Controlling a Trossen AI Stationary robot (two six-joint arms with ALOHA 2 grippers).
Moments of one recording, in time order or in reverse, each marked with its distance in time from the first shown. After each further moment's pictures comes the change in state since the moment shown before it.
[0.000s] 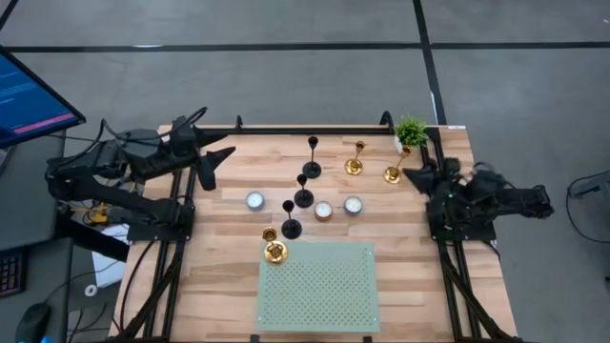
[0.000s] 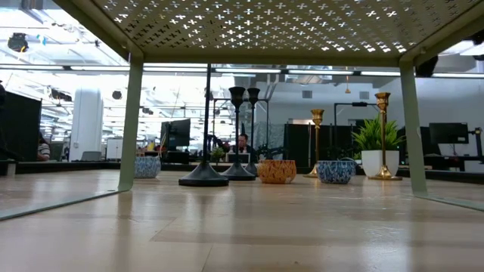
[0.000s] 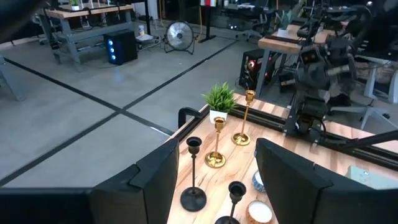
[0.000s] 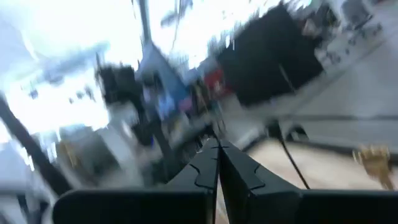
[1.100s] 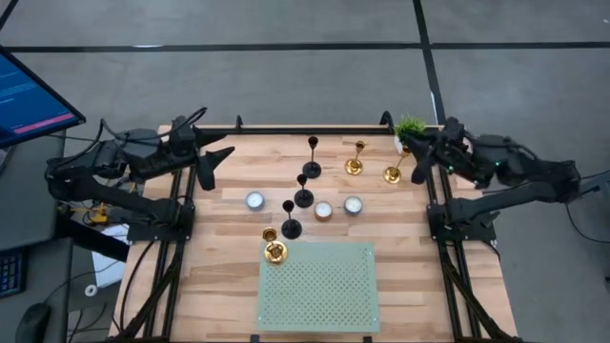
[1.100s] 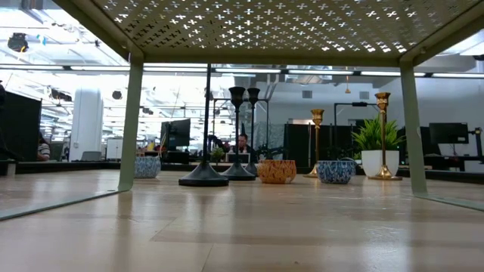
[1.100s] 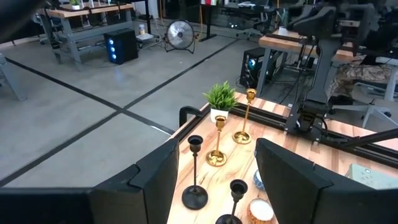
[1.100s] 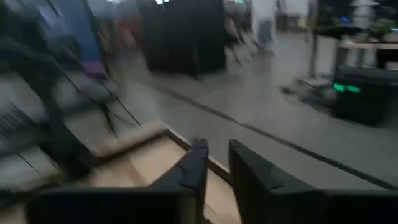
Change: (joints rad) left arm 0.000 -0.007 0.000 -0.009 -0.002 0.002; right arm -0.017 0.689 0.809 -0.511 0.264 -0.315
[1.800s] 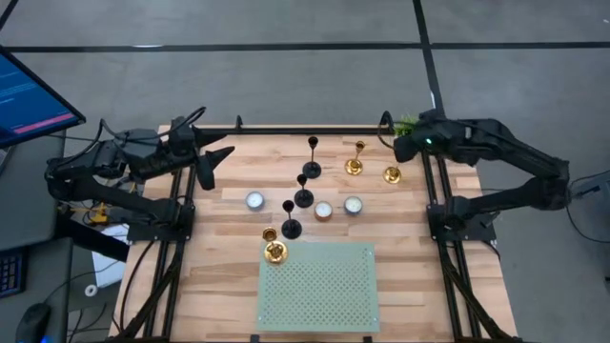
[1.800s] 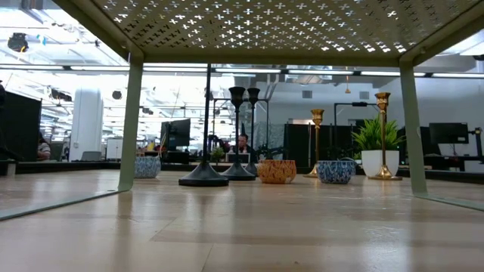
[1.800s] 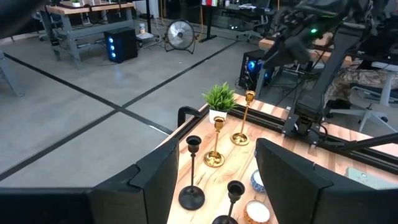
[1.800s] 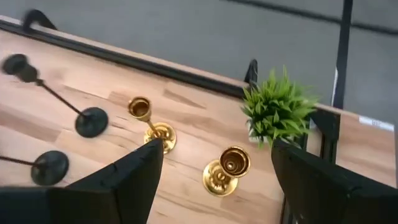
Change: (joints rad) left arm 0.000 -0.001 0.000 0.001 0.000 -0.024; right arm -0.375 0.382 0.351 -0.878 -0.135 0.610
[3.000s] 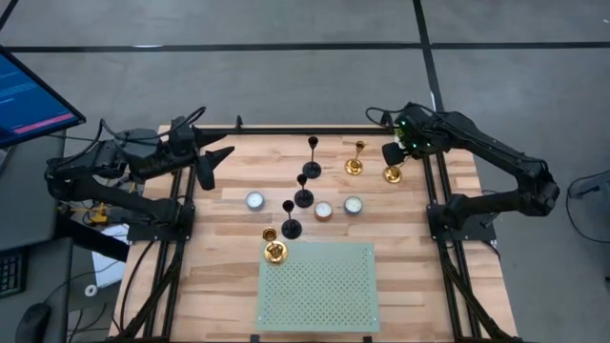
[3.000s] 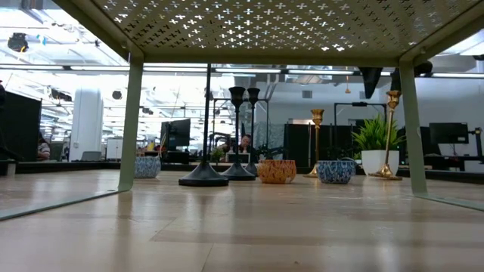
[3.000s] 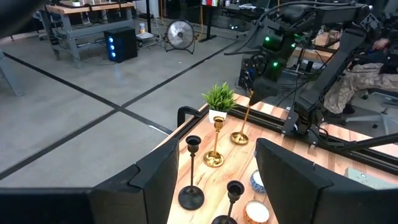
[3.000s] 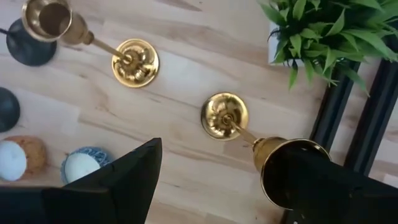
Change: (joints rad) left arm 0.000 0.000 0.000 0.000 0.000 -0.003; right arm -0.392 0.107 -0.268 0.156 -0.462 -0.228
